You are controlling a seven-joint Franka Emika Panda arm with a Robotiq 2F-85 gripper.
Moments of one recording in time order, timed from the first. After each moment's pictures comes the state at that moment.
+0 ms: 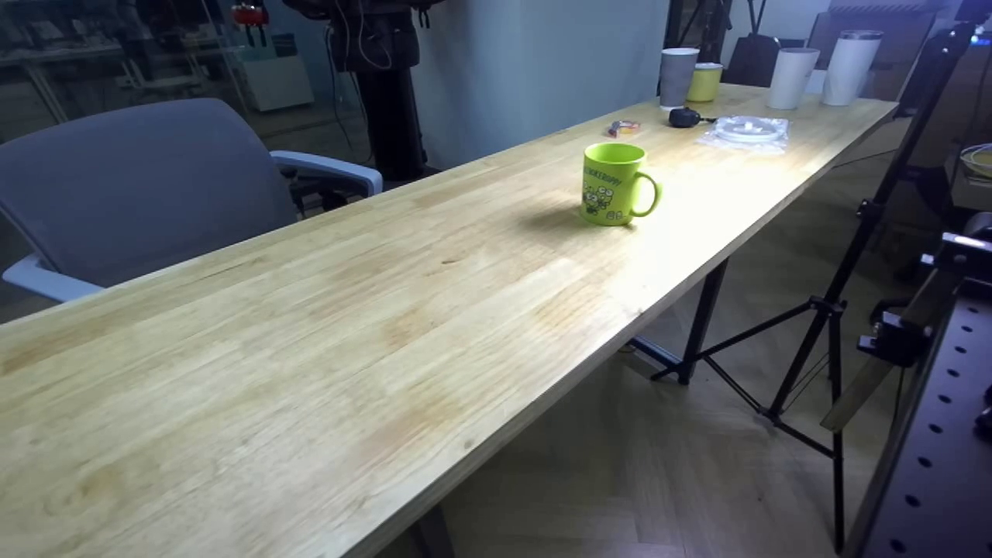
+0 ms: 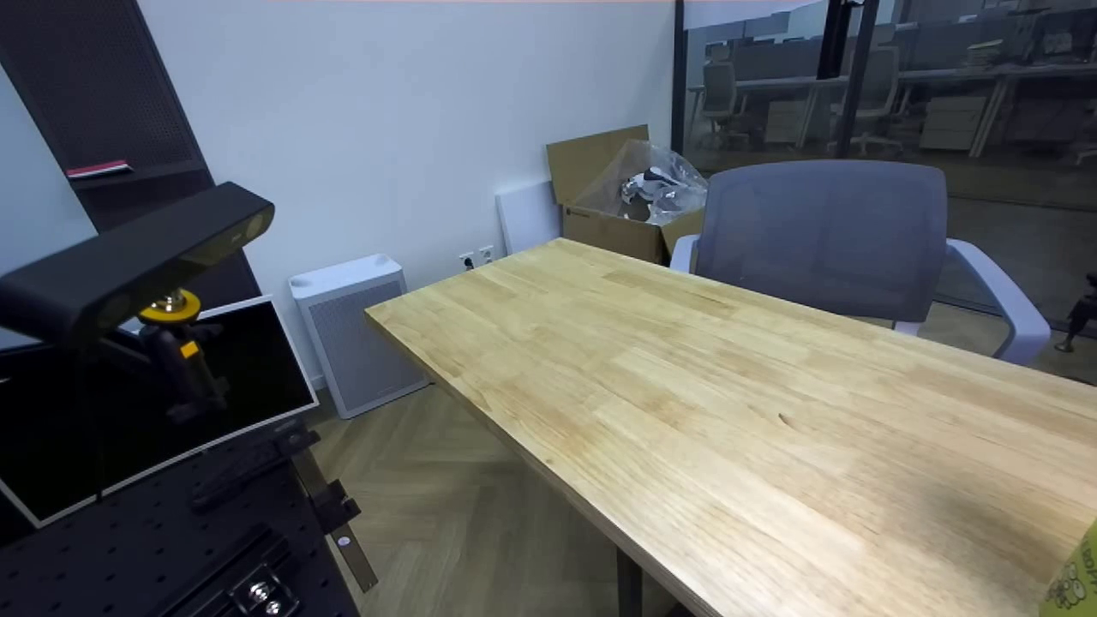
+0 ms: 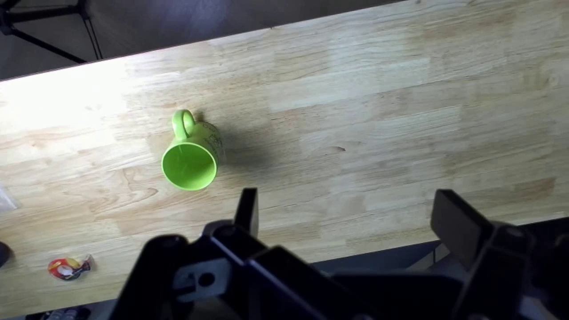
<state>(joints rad) -0.11 -0.54 -0.16 -2.52 -0.02 2.15 -0.03</state>
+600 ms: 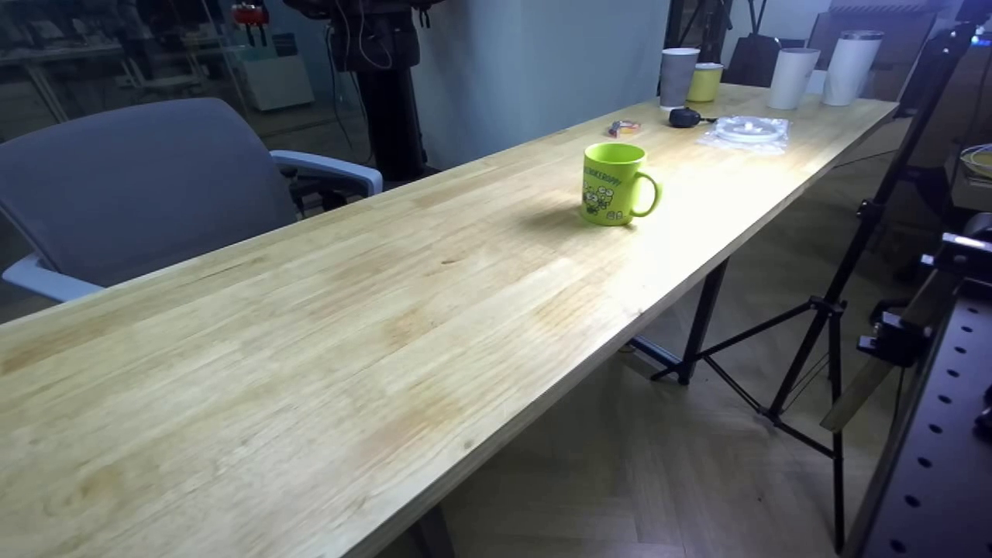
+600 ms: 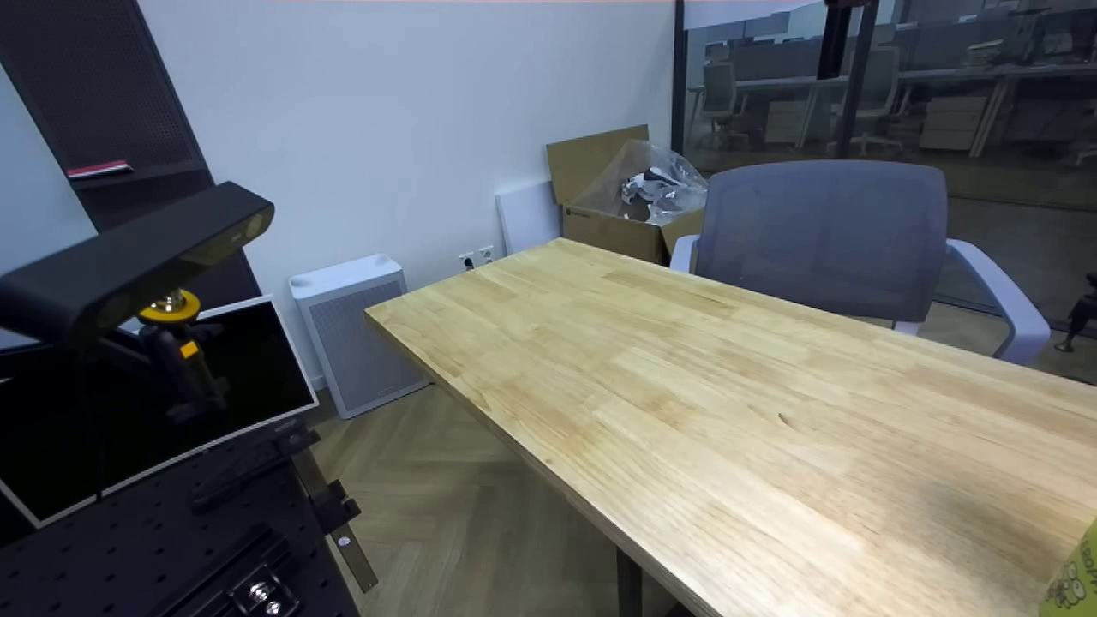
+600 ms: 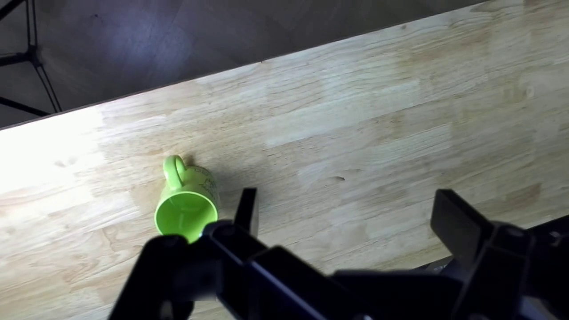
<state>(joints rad) -0.13 -0.44 -0.30 -2.51 0.10 2.14 -0.20</state>
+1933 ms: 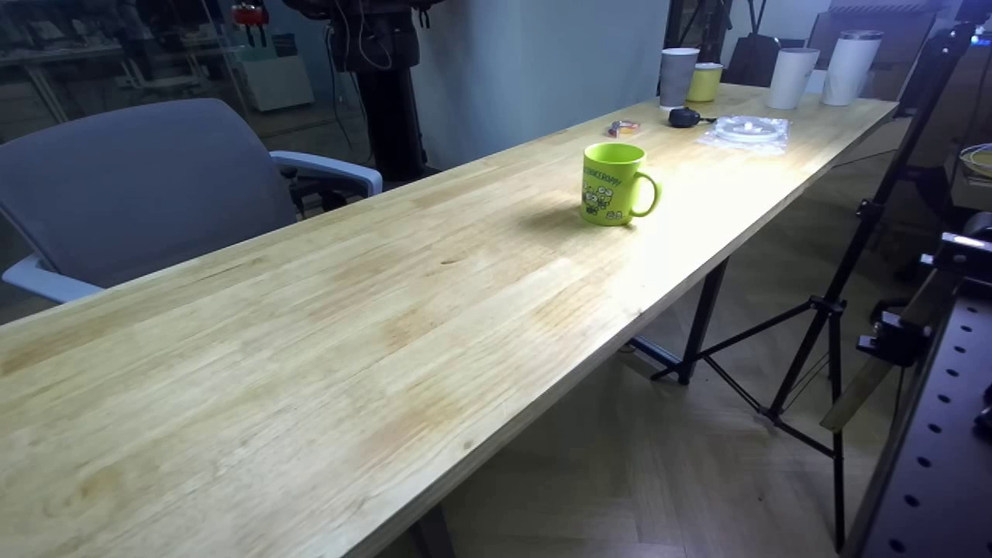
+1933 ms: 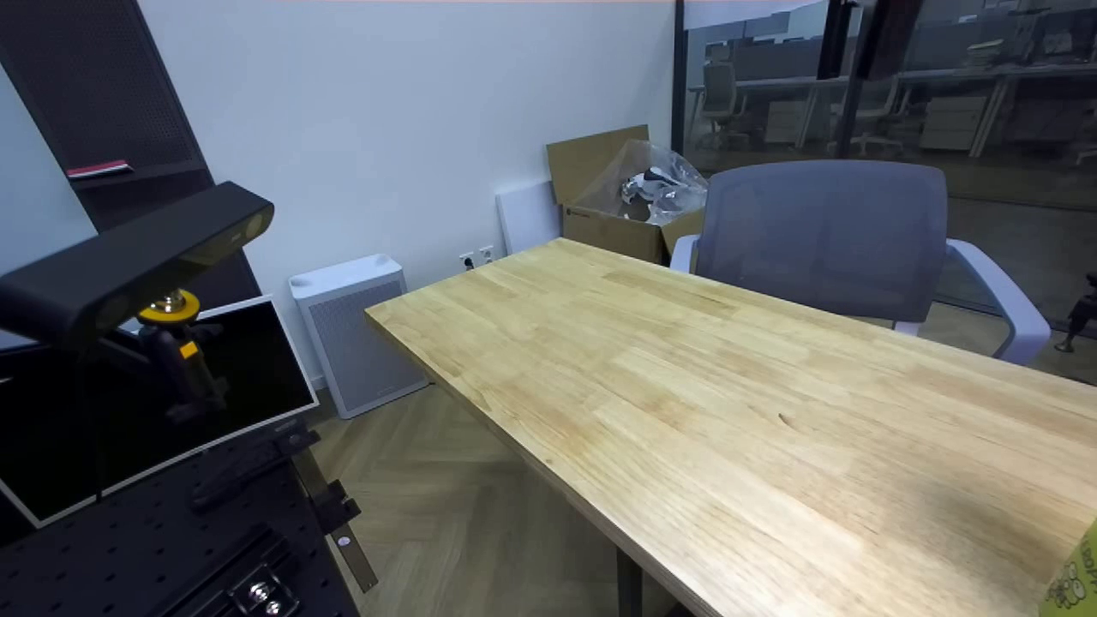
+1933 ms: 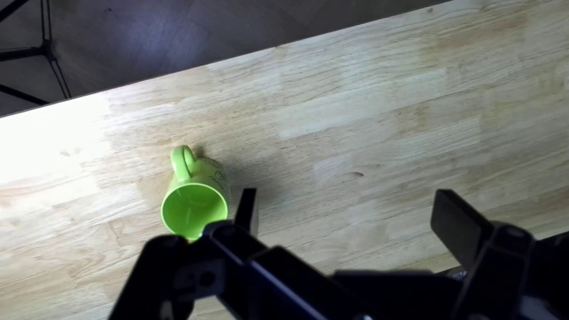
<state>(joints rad) -0.13 -0.31 -0.28 -2.48 0.10 2.23 -0.20</state>
